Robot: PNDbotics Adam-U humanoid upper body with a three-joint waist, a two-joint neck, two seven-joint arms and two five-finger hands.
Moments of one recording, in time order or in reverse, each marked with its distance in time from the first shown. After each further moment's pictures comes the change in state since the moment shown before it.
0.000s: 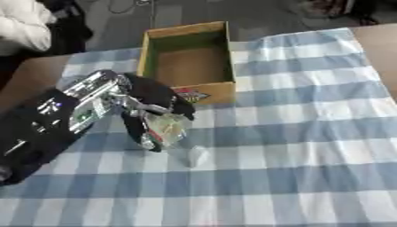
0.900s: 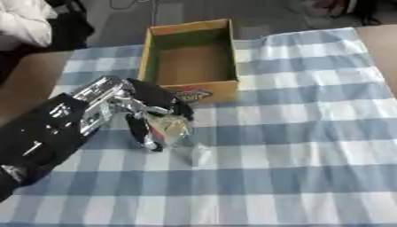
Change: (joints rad) left arm 0.029 -0.048 0.067 0.092 -0.043 0.000 0.000; right arm -0.005 0.010 0.000 0.000 -0.001 0.001 0.004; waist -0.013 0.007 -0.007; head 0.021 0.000
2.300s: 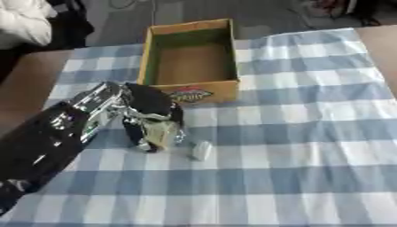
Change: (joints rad) left arm 0.079 -0.017 0.086 -0.029 -0.269 -0.180 0.180; right arm -0.004 0.007 0.000 0.000 0.000 -0.003 0.004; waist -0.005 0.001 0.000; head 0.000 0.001
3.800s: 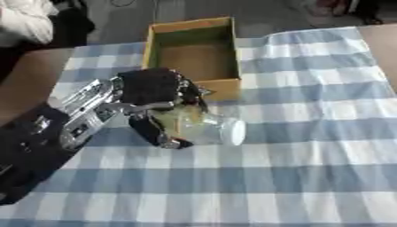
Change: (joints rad) left arm 0.068 0.133 0.011 -0.416 0.336 0.204 0.233; right arm 0.000 0.000 -0.002 0.000 0.001 0.004 -0.005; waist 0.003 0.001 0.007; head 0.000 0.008
